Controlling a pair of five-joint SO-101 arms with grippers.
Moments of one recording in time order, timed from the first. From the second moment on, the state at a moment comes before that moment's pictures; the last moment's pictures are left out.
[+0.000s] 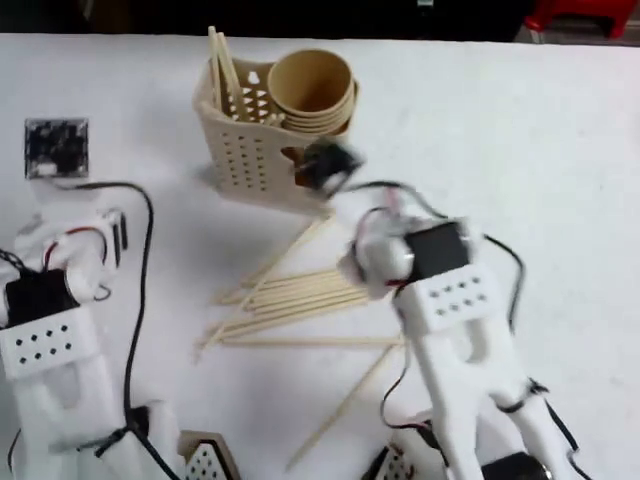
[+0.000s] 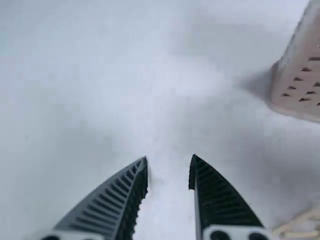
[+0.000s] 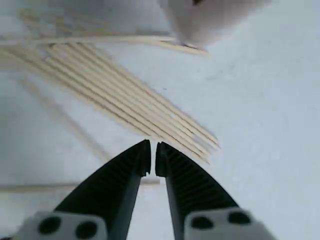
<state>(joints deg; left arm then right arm) -24.0 -46.3 43.3 59.9 -13.1 -25.6 -29.1 23.4 82.1 34.0</state>
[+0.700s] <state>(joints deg) -32.7 -46.3 66.8 41.8 -6.5 -45.8 7.0 23.2 72.7 50.2</state>
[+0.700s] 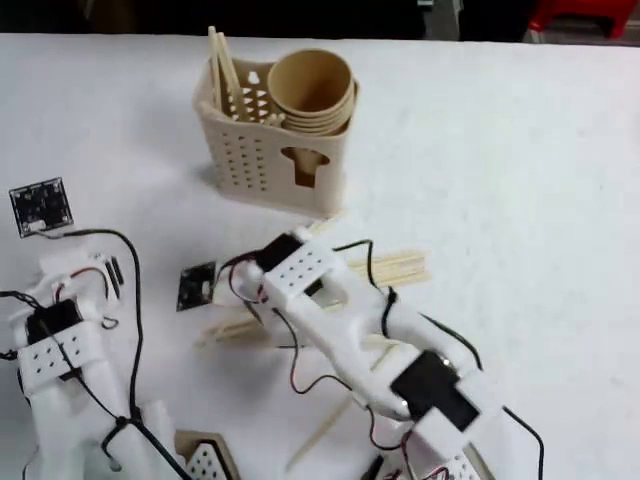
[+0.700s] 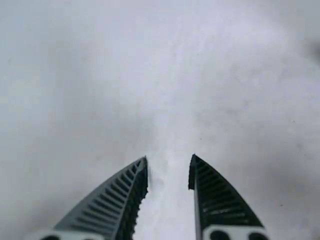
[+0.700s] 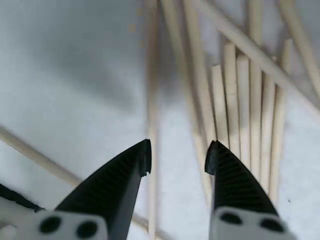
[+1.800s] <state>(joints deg) -32.9 -46.3 67.9 41.4 -6.5 -44.4 2.5 21.5 73.9 50.2</state>
